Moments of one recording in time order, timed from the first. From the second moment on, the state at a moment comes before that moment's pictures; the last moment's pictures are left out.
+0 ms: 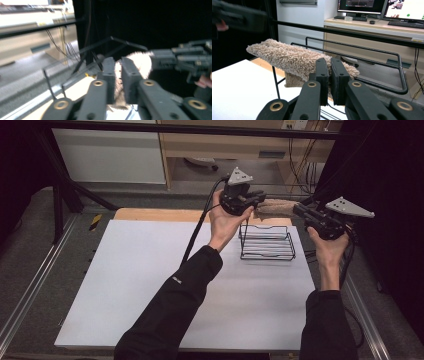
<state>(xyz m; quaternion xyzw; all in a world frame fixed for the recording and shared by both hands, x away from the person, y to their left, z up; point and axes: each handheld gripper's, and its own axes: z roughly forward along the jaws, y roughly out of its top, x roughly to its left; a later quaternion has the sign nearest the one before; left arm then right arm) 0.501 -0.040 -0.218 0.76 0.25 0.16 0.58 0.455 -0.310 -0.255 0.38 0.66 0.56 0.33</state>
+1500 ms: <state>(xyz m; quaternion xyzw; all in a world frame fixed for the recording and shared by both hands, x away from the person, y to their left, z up) 0.508 -0.052 -0.264 0.80 0.24 0.17 0.52 0.458 -0.302 -0.278 0.43 0.67 0.51 0.32</state>
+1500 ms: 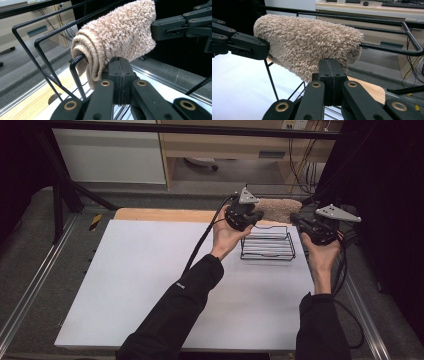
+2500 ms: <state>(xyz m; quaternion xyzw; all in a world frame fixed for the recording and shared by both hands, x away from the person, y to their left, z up) 0.463 0.058 -0.279 0.79 0.28 0.18 0.51 0.421 -0.270 -0.260 0.41 0.67 0.55 0.28</state>
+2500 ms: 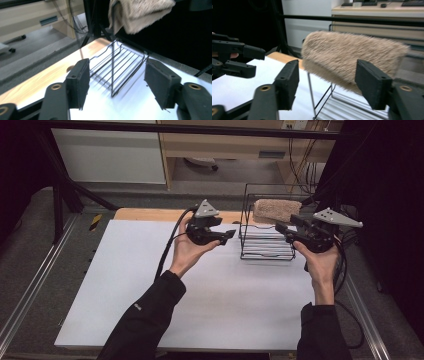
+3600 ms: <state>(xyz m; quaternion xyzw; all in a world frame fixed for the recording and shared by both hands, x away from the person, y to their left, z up) 0.380 0.232 -0.396 0.79 0.38 0.18 0.45 0.389 -0.252 -0.360 0.41 0.72 0.51 0.20</state>
